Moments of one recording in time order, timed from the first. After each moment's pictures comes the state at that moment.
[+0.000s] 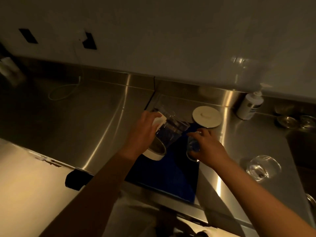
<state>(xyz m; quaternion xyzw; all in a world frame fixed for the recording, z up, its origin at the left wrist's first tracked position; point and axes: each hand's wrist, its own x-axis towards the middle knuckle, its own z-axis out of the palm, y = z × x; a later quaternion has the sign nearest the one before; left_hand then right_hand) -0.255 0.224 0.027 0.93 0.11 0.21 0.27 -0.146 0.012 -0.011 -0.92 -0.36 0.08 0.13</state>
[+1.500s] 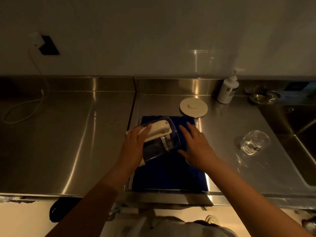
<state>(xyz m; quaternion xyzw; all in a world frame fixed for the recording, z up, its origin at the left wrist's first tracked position) -0.268 0.296 -0.061 0.98 -0.03 0.16 0.10 -0.204 0.059 -0.035 -0.95 -0.28 0.04 0.16</state>
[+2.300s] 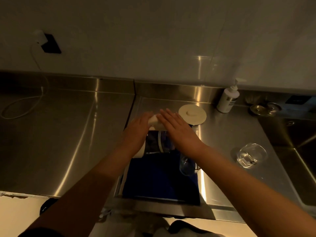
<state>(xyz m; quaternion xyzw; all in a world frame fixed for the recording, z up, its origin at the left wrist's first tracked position) -0.215 0.275 -0.004 0.94 -0.03 0.21 0.28 -0.152 0.095 0.008 -0.87 -0.47 -0.09 0.10</state>
